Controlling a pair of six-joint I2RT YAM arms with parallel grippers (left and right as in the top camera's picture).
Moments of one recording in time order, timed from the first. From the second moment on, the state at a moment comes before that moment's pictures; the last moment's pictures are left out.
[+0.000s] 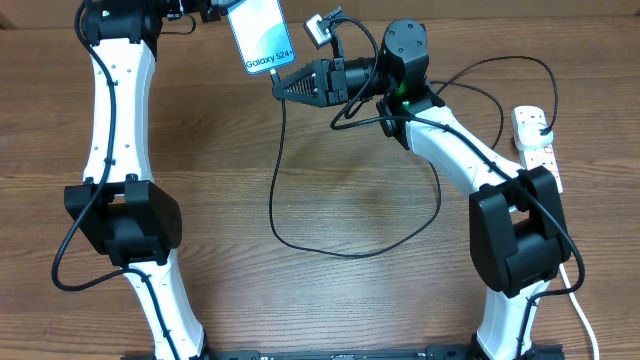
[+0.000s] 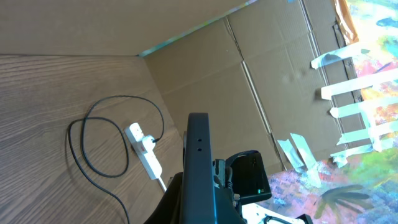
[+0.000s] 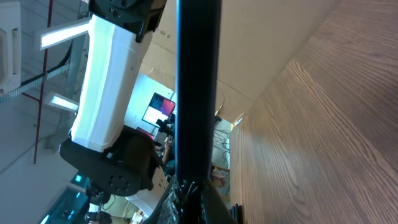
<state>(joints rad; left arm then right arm) 0.05 2.21 2.32 -0.45 1.38 -0.77 0.39 2.04 1.52 0.67 -1.33 1.16</state>
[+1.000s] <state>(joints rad) 0.05 2.21 2.32 -0.50 1.38 -0.76 0.39 2.04 1.52 0.73 -1.33 1.29</state>
